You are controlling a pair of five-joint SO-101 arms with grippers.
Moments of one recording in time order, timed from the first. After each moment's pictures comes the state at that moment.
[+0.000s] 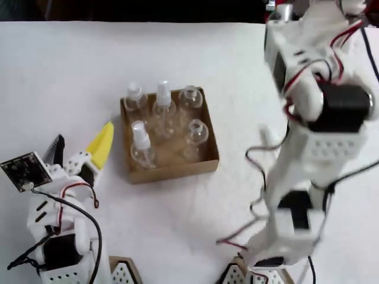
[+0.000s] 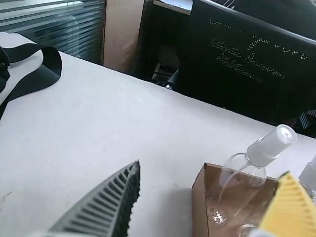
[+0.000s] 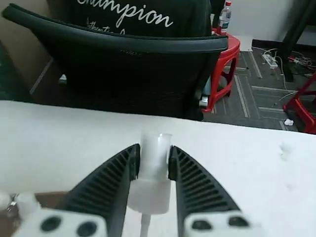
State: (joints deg) left arm -19.0 -103.4 83.9 44.9 15.1; right arm -3.7 4.4 -70.9 97.8 6.3
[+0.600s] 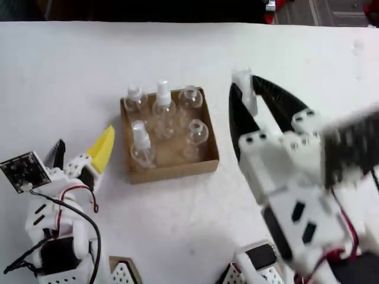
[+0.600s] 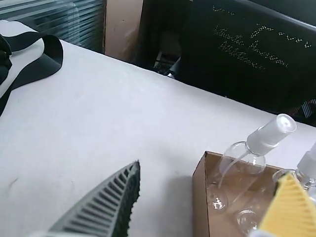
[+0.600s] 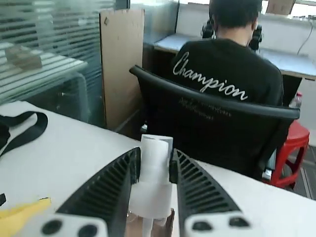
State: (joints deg) left arm -18.9 -103.5 80.5 51.4 14.9; right arm -22.3 -53.8 -8.5 75.2 6.3
